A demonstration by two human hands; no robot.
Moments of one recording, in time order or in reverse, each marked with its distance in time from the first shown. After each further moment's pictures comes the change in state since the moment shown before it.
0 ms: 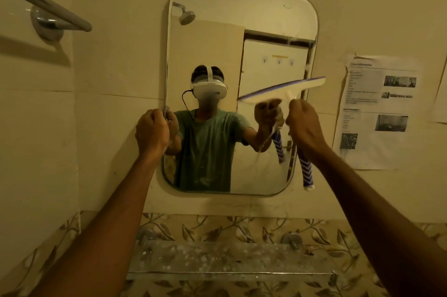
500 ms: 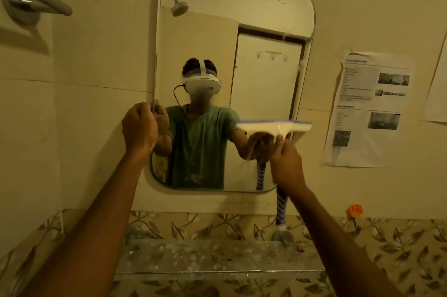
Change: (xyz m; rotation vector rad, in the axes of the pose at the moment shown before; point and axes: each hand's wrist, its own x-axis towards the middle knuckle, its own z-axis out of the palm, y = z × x) left_hand -0.002 0.000 0.001 -0.064 -0.002 0.012; right_hand -0.057 0.077 0.026 -0.199 0.066 0.070
